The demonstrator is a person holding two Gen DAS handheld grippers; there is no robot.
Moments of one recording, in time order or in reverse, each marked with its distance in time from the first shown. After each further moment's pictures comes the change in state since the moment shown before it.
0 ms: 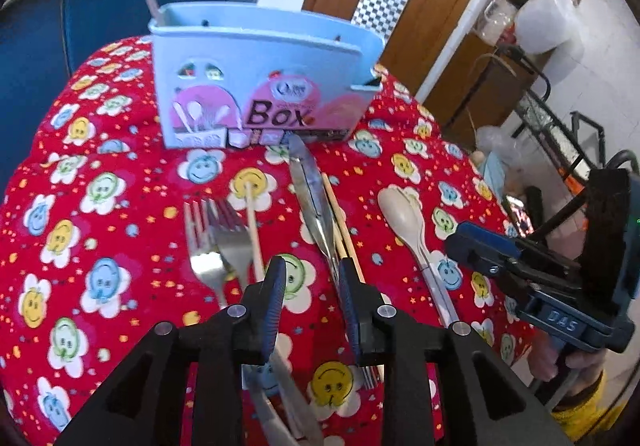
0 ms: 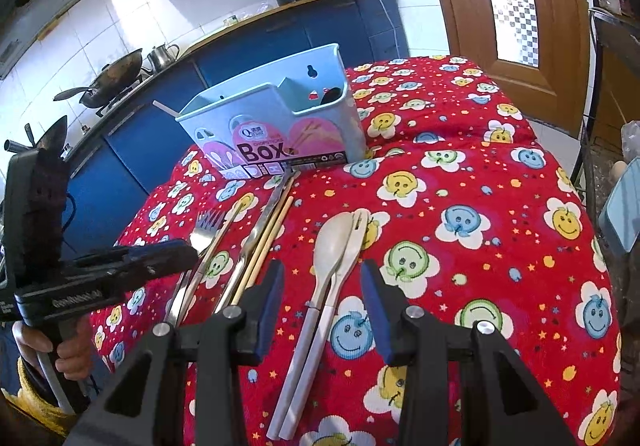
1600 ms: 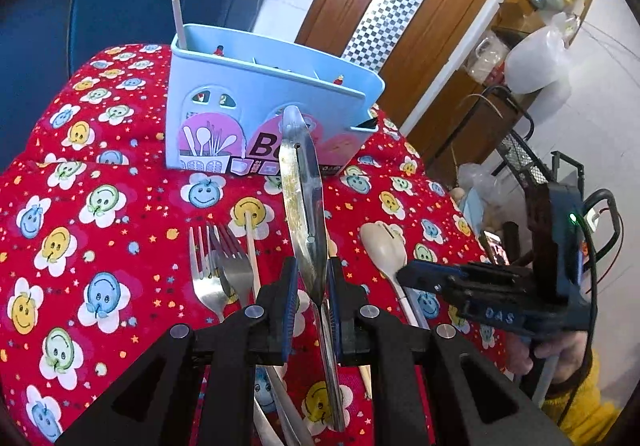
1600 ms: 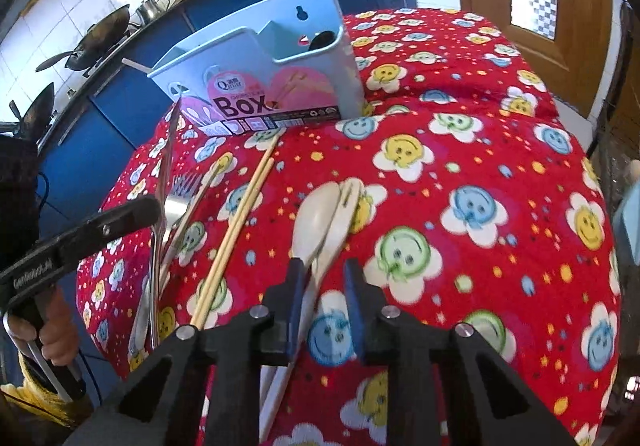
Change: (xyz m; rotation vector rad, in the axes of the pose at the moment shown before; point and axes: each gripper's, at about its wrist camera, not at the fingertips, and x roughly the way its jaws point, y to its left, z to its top) left arm -0.022 0.020 0.006 -0.071 -0.113 -0.100; right arm 0.039 -0.009 0.018 -0.015 0.232 0.007
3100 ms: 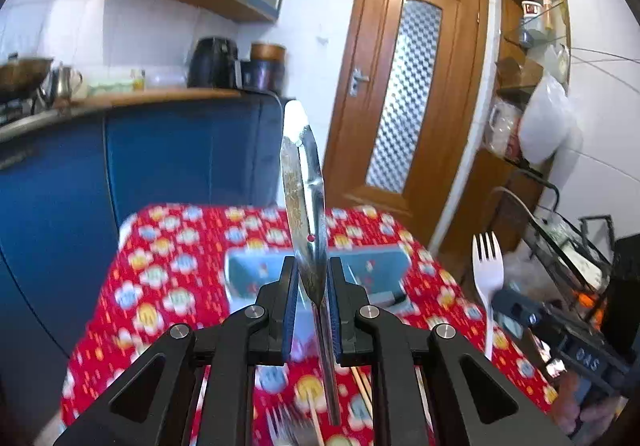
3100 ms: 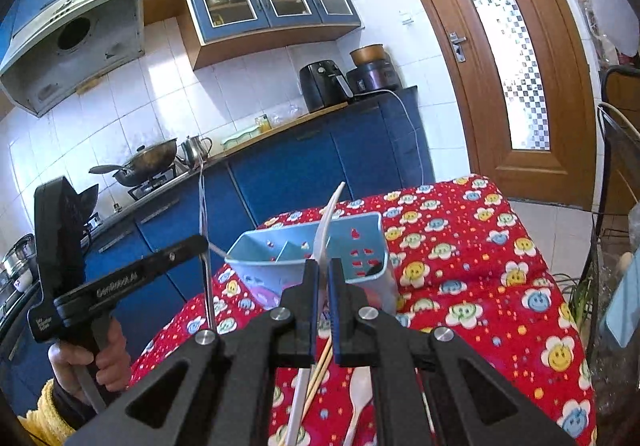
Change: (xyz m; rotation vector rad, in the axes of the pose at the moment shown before) left arm -0.058 -0.021 0.086 0.157 -0.434 0.198; right arm -0.089 0.036 0.035 -0.029 -0.614 0.065
